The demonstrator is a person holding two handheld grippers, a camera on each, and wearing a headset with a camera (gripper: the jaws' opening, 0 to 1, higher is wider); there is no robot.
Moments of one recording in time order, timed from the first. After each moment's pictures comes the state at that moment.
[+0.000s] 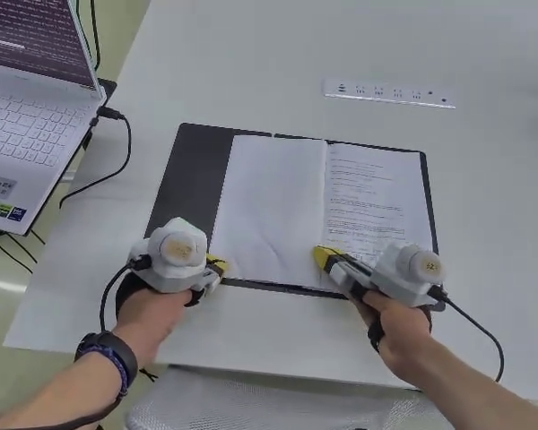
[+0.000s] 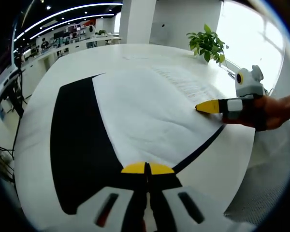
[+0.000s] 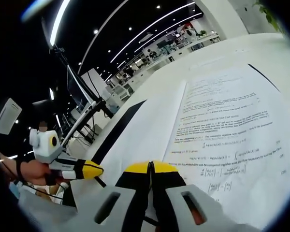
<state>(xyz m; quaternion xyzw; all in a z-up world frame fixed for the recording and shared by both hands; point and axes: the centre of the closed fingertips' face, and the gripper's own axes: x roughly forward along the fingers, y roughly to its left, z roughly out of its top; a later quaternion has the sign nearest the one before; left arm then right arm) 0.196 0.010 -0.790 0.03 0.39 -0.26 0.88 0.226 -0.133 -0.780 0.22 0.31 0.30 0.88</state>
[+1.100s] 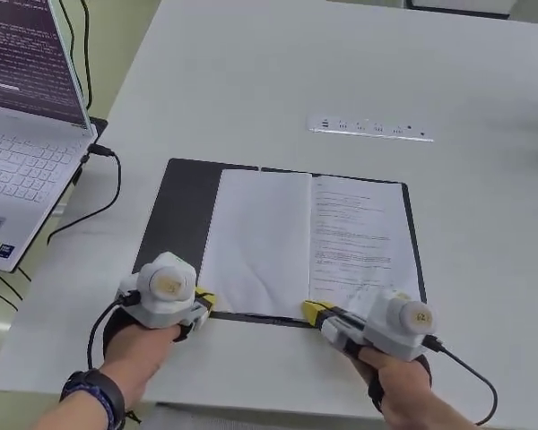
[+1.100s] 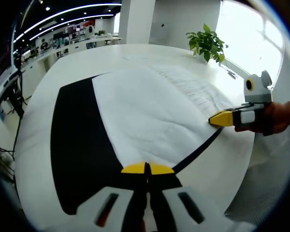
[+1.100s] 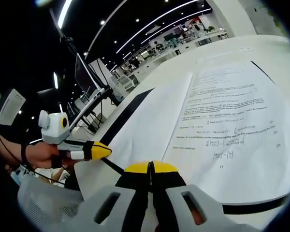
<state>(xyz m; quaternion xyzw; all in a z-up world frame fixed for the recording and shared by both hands) 0.196 0.010 -0.791 0.04 0.39 -0.27 0.88 0.190 -0.133 -0.782 0.19 0.33 0.32 0.86</state>
